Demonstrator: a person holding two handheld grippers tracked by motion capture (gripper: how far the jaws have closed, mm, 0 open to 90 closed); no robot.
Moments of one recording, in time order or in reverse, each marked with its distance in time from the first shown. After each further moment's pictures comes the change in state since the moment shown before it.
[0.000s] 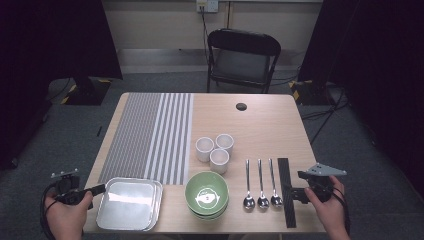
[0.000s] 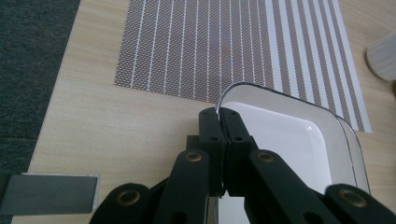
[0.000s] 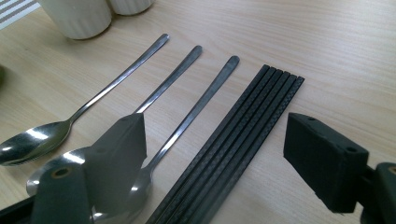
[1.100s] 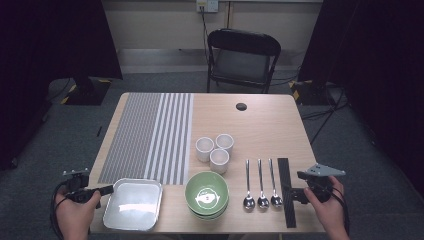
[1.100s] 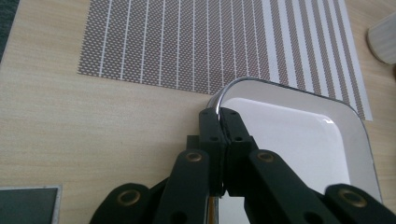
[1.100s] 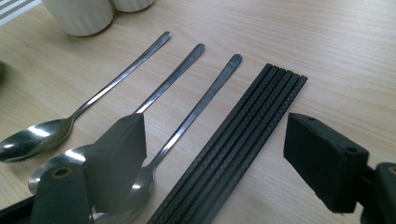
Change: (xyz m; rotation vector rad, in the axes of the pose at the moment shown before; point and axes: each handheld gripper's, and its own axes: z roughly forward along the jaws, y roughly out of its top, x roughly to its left) left arm -0.007 -0.001 0.020 0.051 -0.039 0.013; right arm 0.002 0.000 0.000 0.009 0.003 -0.005
